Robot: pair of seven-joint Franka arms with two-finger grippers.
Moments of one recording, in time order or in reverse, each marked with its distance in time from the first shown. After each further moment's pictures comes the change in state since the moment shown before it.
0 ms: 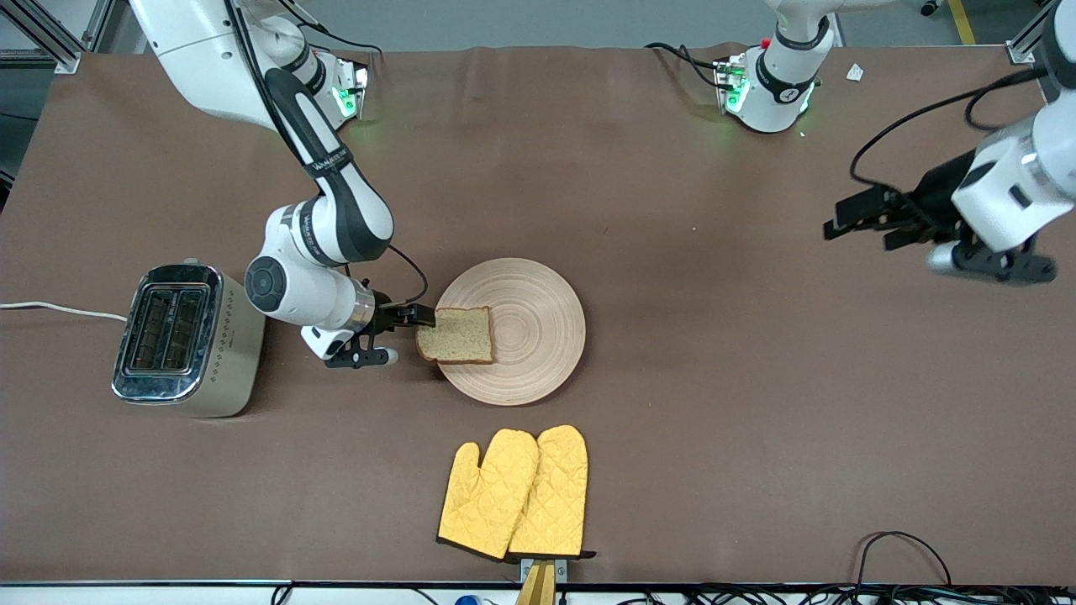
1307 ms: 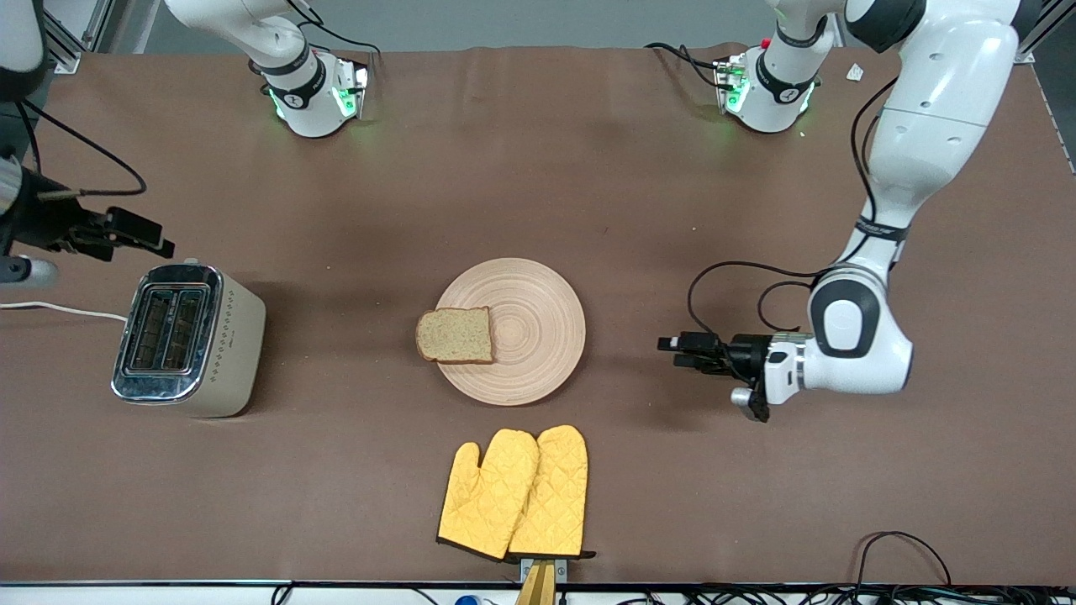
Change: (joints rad) left arm -0.069 0.604 -0.045 -0.104 -0.706 0.421 0.733; right arm -0.017 -0.425 -0.416 0.313 -0.298 -0.746 -0.085
